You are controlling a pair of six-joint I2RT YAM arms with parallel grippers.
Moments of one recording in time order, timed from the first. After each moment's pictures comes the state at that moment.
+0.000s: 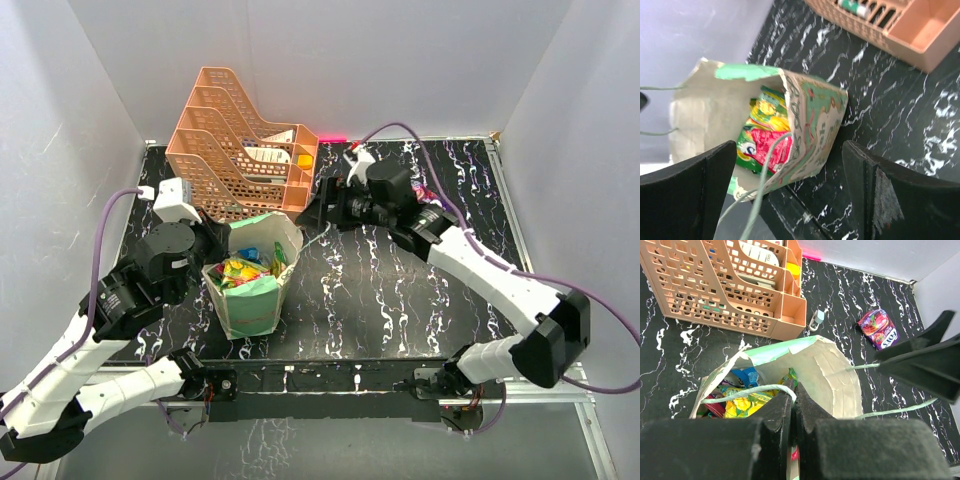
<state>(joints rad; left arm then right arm) -0.85 0.79 1.20 -0.78 -0.62 -0.59 0.67 1.33 1.27 -0.28 -0.29 0.61</state>
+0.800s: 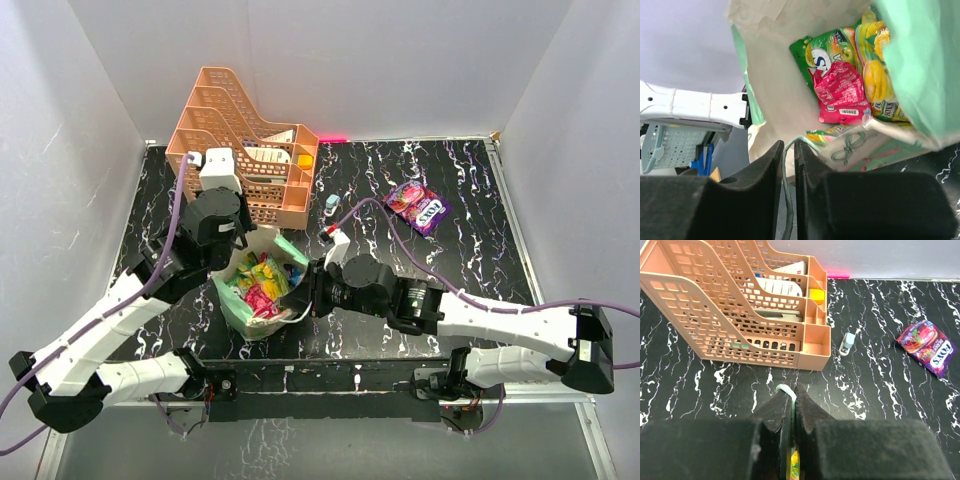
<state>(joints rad) -0.85 1.05 1.30 -0.62 -0.76 -0.34 1.21 1.14 0.91 -0.07 0.05 0.84</state>
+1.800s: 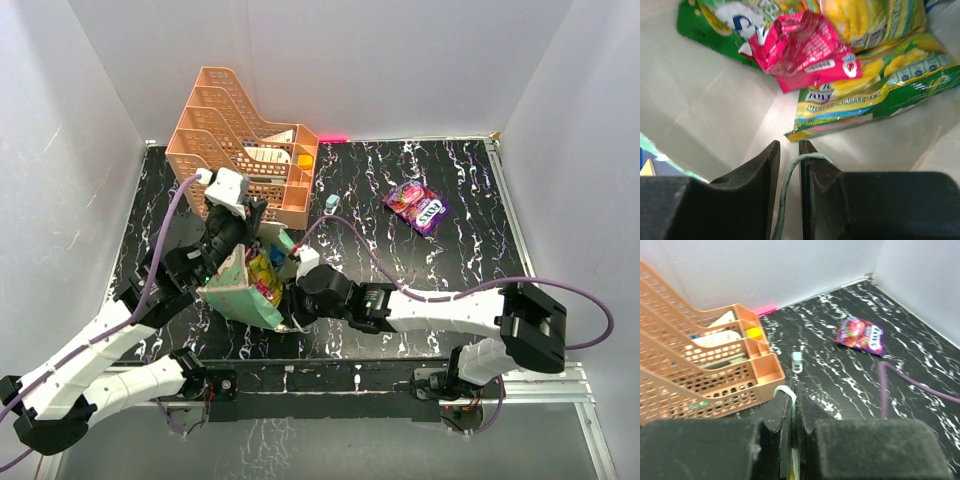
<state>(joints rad) -0.85 0.88 1.12 -0.31 -0.38 -0.03 1.21 1.41 0.88 0.02 0.05 0.73</state>
